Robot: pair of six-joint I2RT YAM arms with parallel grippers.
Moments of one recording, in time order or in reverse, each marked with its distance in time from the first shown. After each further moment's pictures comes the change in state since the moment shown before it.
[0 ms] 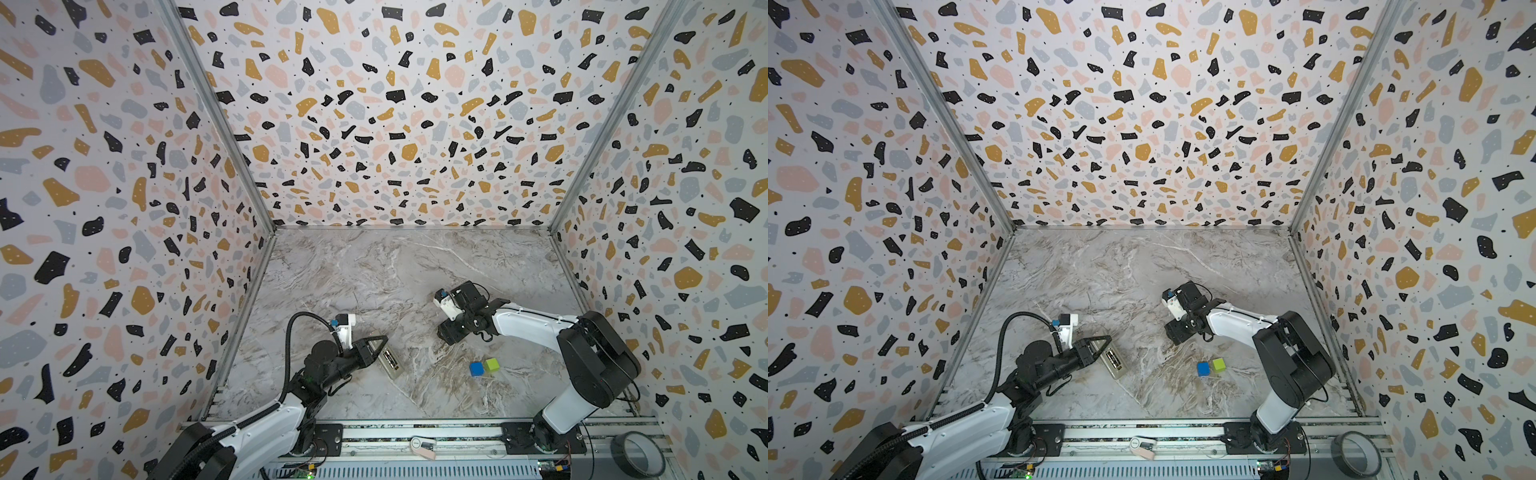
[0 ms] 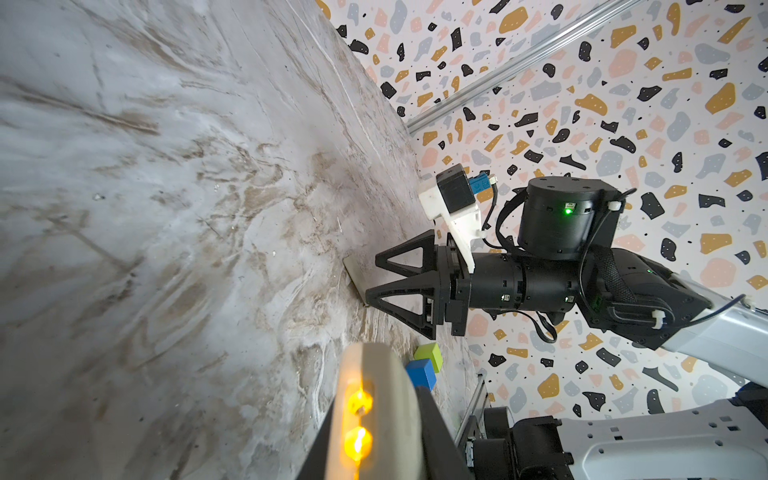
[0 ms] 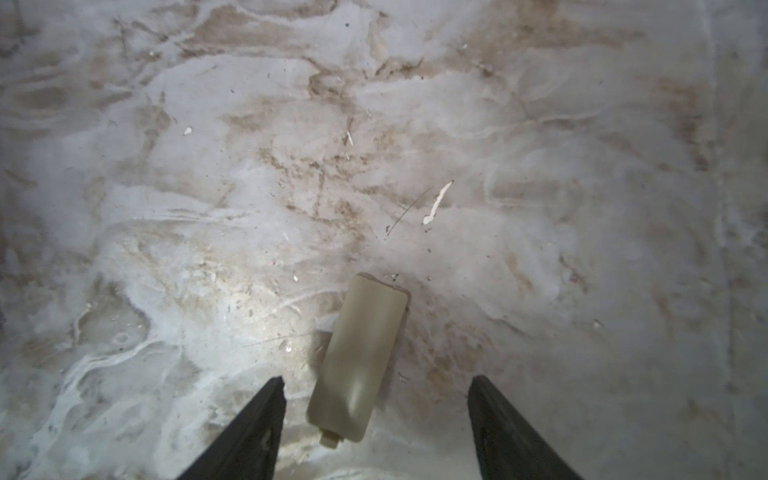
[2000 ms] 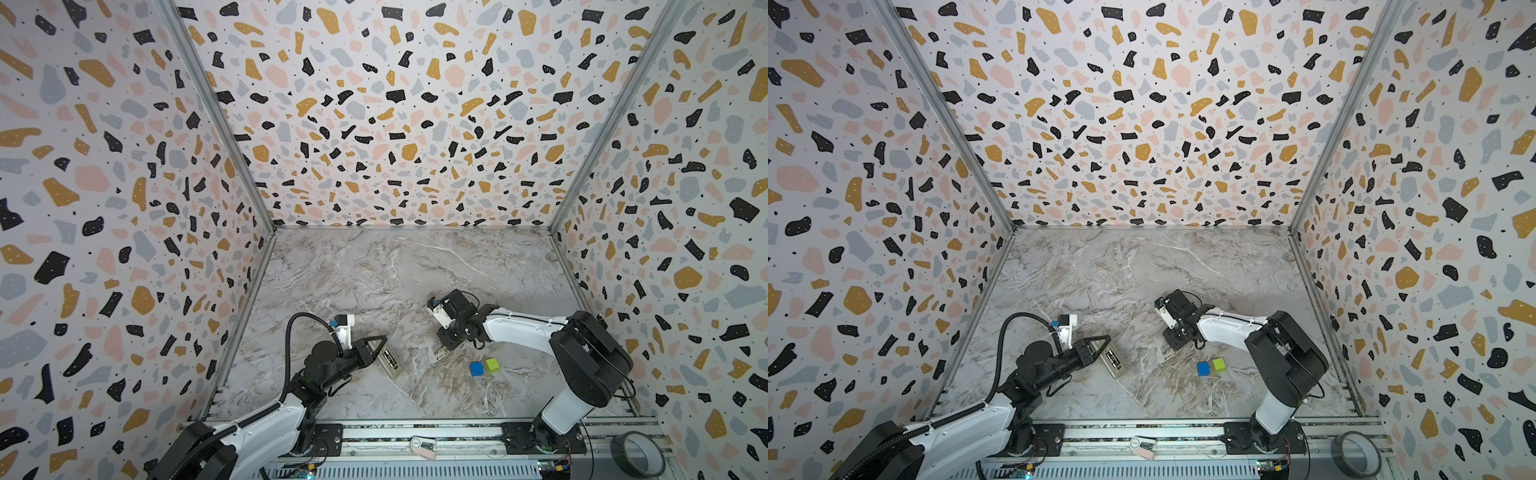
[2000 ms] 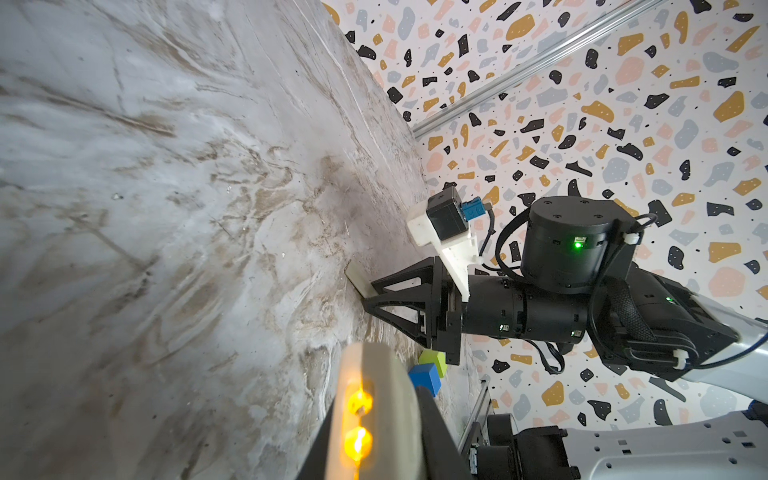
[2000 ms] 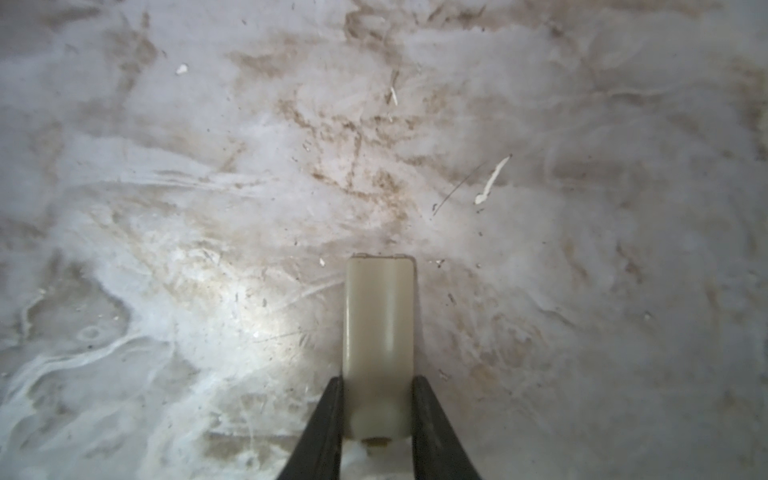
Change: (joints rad) left arm 0.000 0.009 -0.006 0.008 -0.017 -0.007; right arm 0.101 0.017 -0.002 -0.025 0.142 0.014
